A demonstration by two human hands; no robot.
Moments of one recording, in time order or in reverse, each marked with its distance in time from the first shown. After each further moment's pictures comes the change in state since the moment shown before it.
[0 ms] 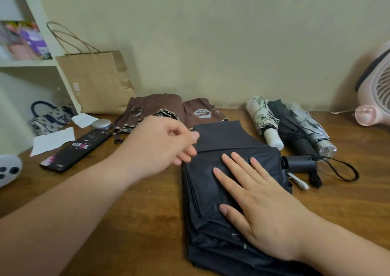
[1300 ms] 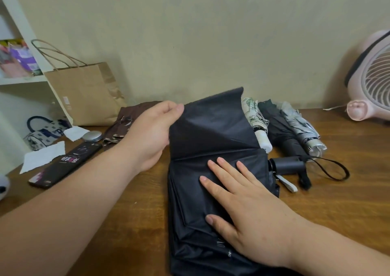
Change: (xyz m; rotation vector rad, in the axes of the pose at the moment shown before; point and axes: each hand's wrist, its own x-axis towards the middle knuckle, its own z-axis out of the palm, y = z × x) left_hand 0.067 0.018 0.014 -0.543 0.123 0.142; right_hand 0.001 0.001 -0.012 0.120 -0.023 -0.018
